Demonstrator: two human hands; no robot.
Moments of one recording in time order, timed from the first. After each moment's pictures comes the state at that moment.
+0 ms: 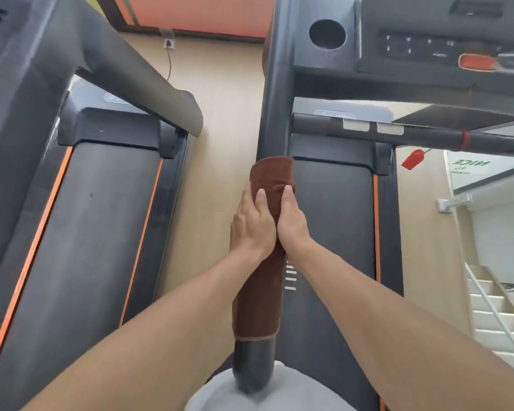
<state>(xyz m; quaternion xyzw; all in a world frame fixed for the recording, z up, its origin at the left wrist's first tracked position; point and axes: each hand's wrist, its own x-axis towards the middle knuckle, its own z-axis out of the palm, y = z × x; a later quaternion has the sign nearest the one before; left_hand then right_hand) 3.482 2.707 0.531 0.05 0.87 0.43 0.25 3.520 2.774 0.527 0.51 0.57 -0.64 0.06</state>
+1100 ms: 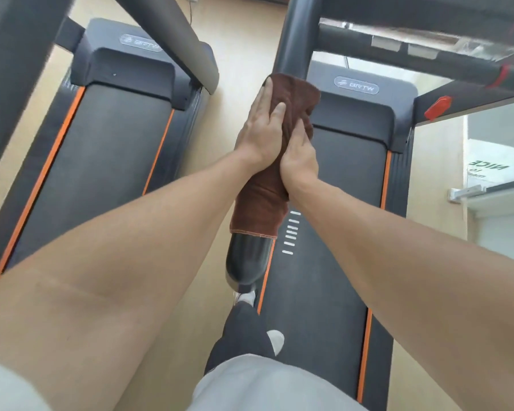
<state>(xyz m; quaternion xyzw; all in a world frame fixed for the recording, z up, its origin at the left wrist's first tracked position) 3.493 2.691 0.518 0.17 0.85 0.45 0.22 3.567 2.743 0.520 0.46 0.69 -0.56 -0.02</state>
